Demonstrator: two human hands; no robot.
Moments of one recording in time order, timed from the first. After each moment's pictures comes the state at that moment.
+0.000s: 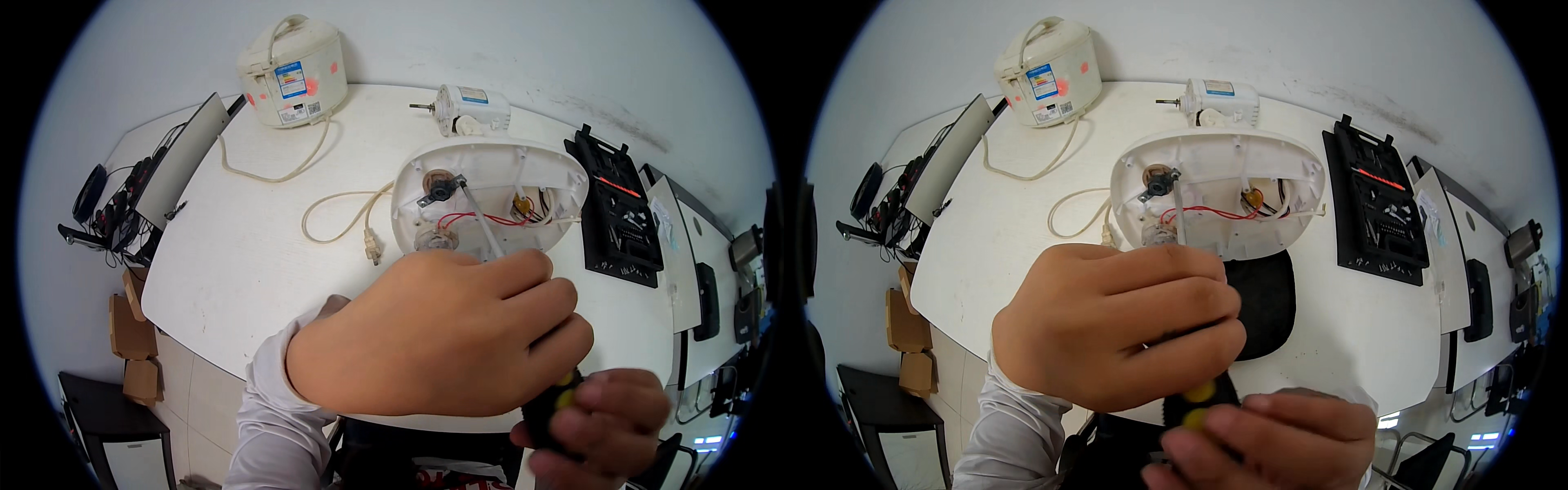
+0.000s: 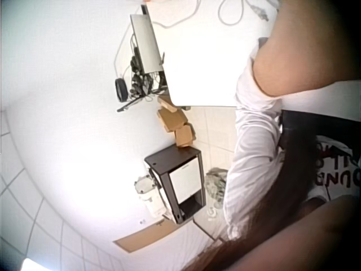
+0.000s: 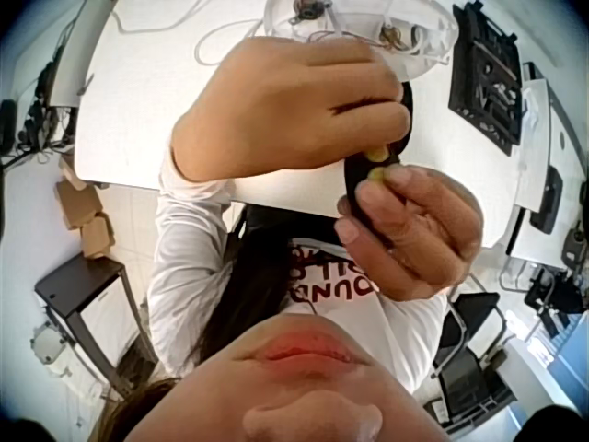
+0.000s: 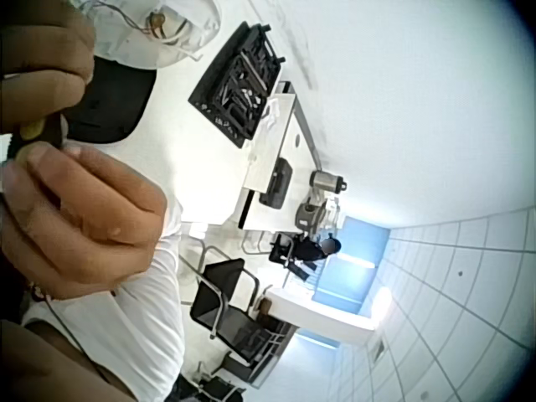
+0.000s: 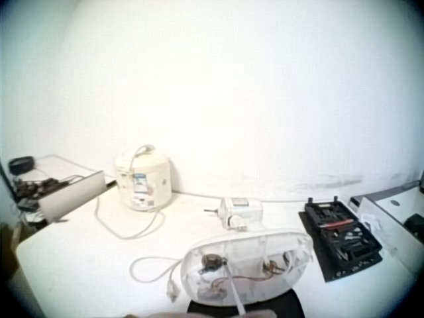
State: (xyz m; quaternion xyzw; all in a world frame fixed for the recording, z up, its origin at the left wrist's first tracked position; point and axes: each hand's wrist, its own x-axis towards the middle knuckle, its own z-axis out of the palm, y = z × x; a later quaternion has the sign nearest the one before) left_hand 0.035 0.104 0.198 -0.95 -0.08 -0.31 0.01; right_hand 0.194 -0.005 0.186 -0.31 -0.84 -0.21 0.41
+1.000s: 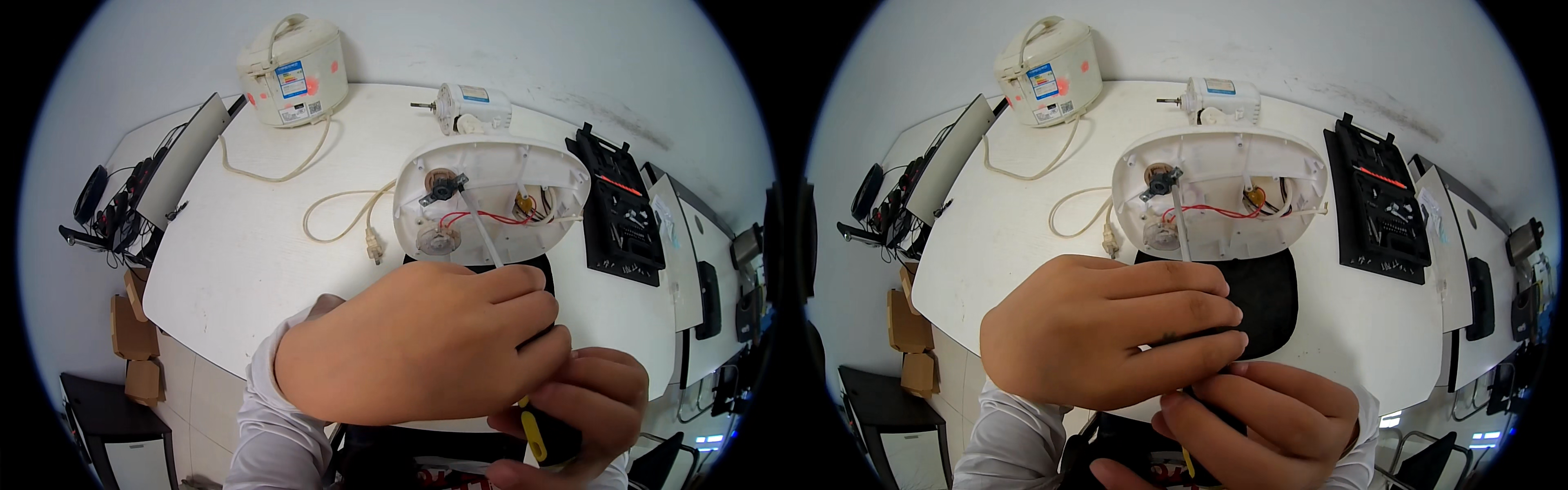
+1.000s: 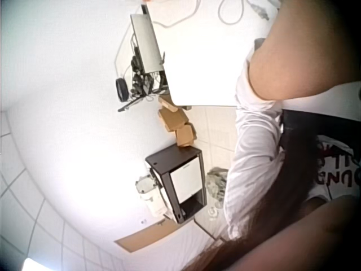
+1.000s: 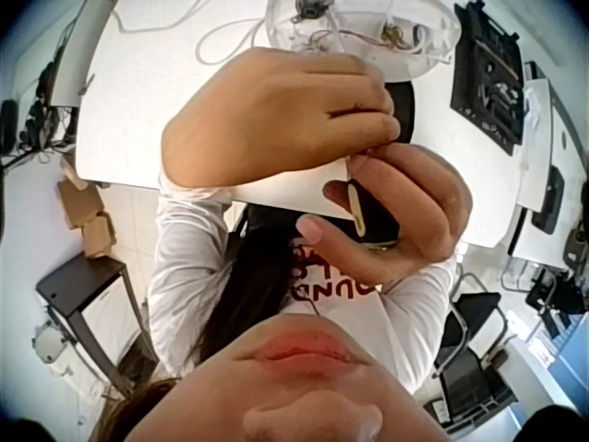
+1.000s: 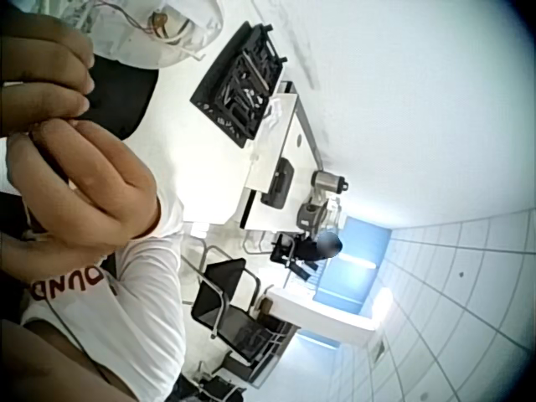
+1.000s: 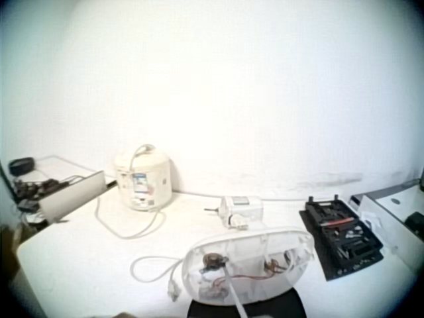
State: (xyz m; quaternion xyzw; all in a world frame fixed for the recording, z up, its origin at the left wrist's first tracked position) left_hand 0.029 0.103 0.197 -0.96 -0.08 -0.27 -0.03; right_hand 0.182 0.014 0.155 -0.29 -0.78 -0.21 0.52
